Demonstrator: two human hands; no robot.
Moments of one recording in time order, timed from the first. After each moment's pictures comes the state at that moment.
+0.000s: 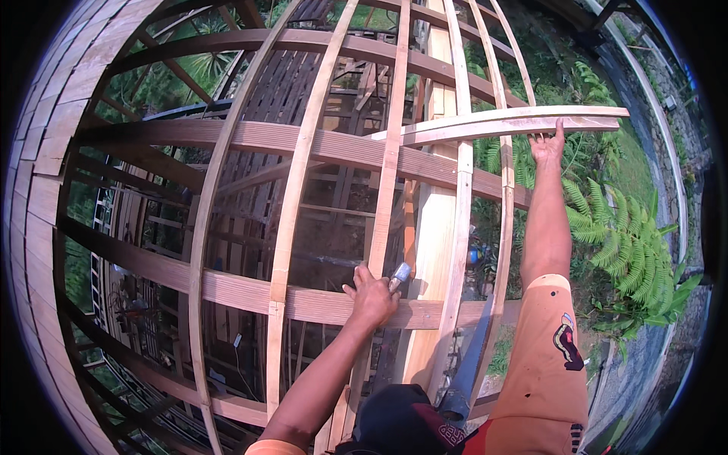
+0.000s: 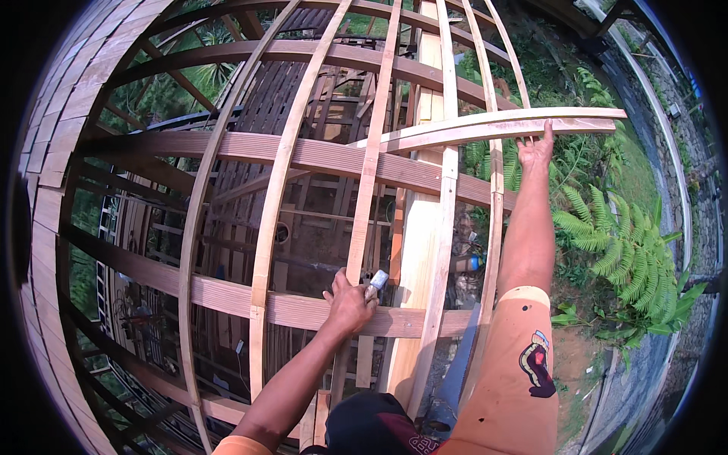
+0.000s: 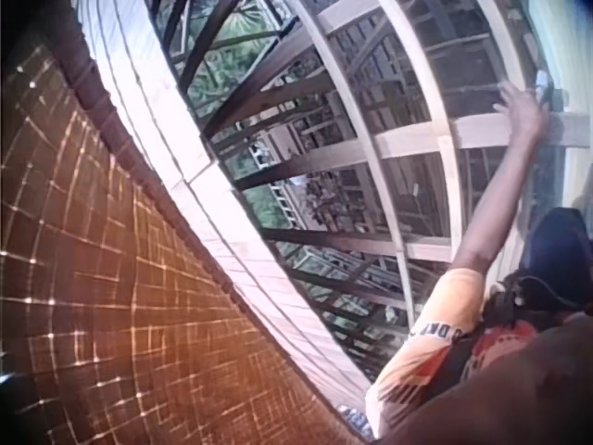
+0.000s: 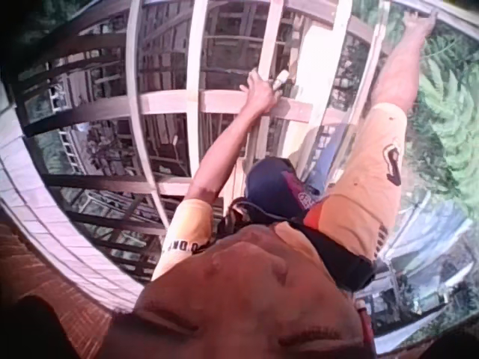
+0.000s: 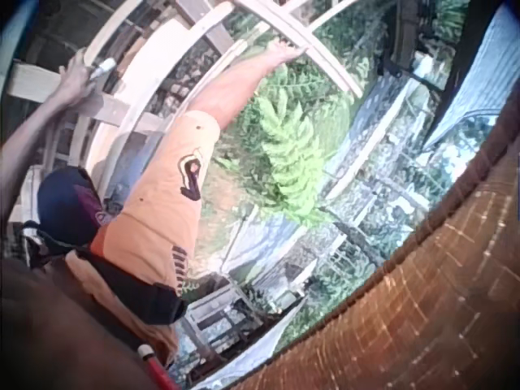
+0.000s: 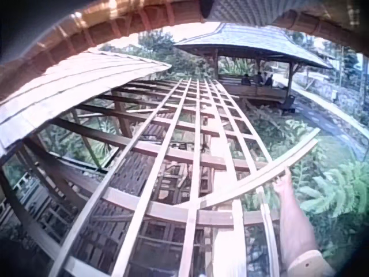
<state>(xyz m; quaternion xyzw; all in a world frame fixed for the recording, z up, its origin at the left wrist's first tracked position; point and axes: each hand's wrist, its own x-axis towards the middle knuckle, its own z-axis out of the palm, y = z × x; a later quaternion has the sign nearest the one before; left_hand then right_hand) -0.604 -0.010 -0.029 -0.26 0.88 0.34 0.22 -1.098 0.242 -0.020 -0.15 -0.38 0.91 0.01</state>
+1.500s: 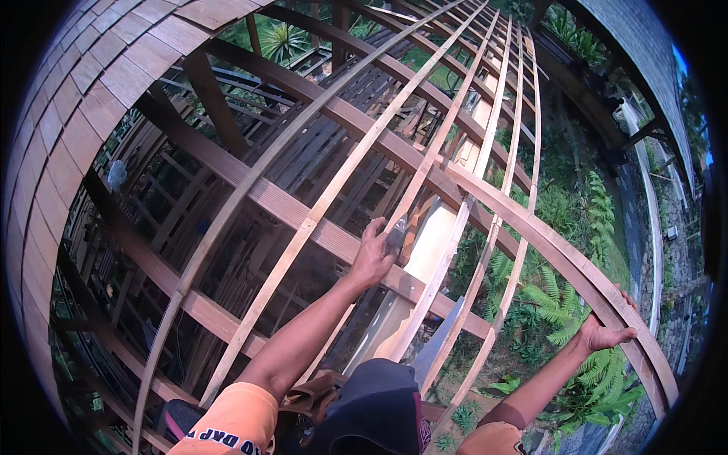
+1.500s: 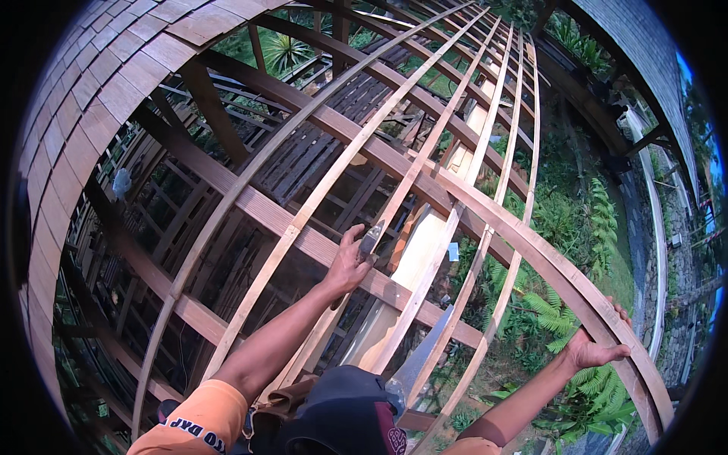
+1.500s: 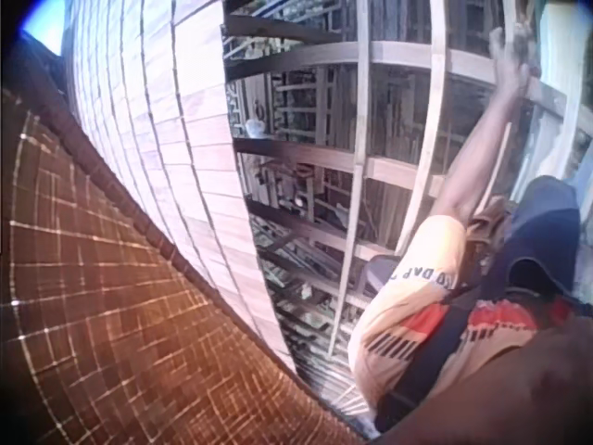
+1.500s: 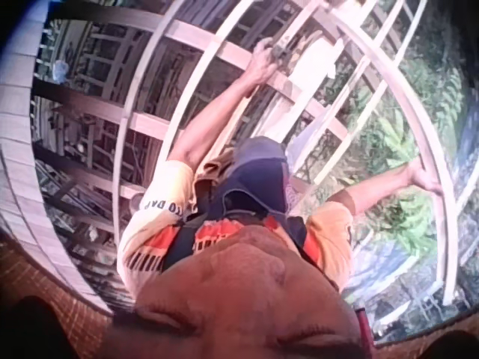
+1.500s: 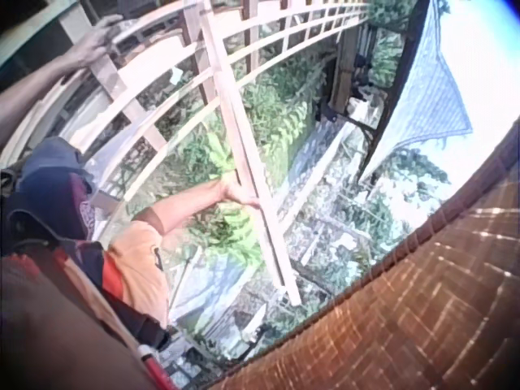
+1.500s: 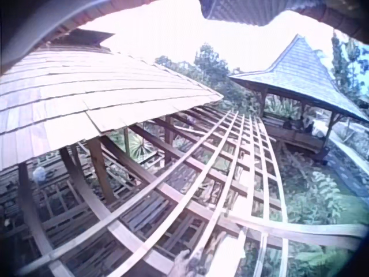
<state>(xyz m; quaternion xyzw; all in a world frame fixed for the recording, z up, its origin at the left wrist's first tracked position) -0.526 -0.009 0.029 -0.20 0.83 0.50 -0.18 -0.744 0.418 0.250 0.20 -0.43 0.84 0.28</state>
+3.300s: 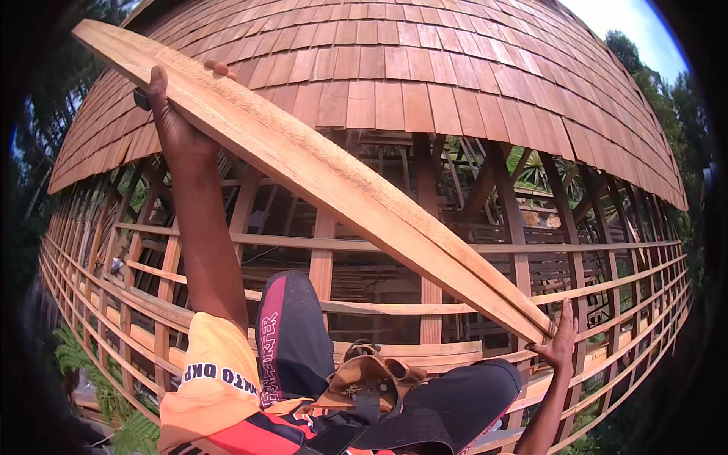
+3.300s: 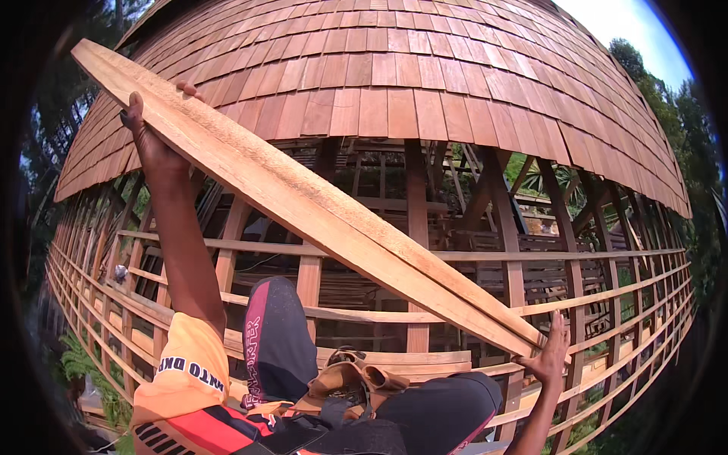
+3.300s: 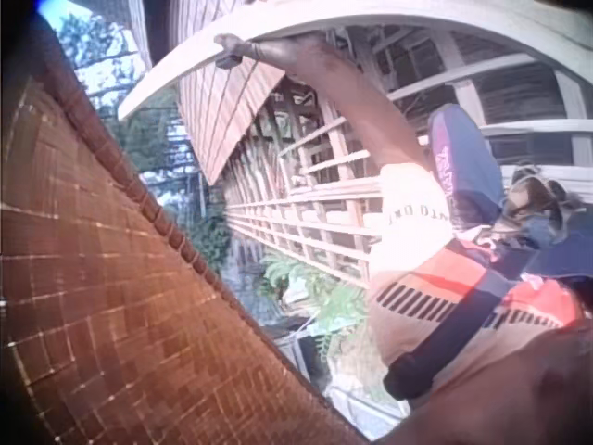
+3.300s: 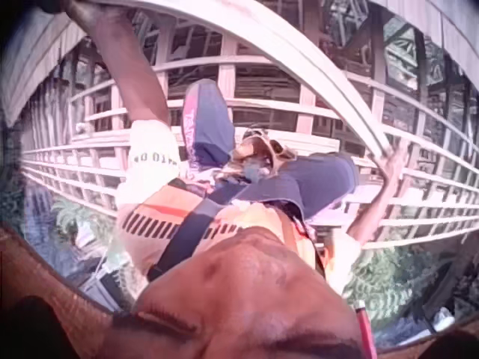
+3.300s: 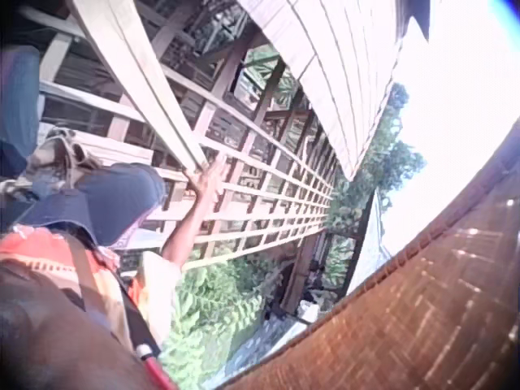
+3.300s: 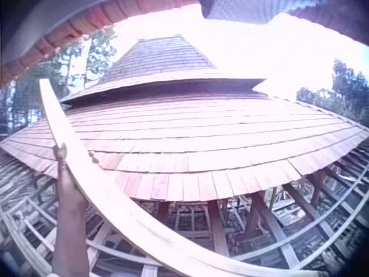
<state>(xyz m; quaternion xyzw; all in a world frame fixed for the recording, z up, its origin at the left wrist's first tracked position) 0.176 0.040 0.491 -0.13 0.43 0.27 -0.85 -0.515 0.076 0.223 0.73 -0.66 0.14 0.02</state>
